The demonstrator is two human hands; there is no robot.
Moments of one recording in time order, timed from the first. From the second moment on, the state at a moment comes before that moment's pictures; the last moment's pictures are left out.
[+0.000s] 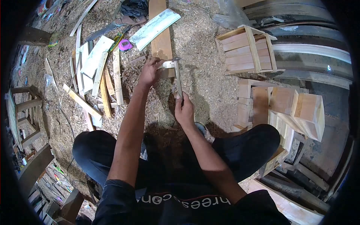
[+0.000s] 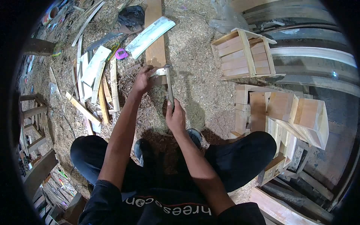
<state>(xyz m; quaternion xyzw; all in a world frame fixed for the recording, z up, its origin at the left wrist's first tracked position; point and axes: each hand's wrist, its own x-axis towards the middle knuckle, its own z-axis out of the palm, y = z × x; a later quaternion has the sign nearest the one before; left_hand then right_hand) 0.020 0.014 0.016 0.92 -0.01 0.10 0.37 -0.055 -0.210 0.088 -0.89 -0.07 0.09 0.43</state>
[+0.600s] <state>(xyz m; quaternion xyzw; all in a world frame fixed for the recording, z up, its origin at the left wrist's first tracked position) 0.014 0.009 0.025 0.96 0.01 0.04 0.26 -0.057 -0.207 0.108 -0.86 -0.06 0.11 0.50</state>
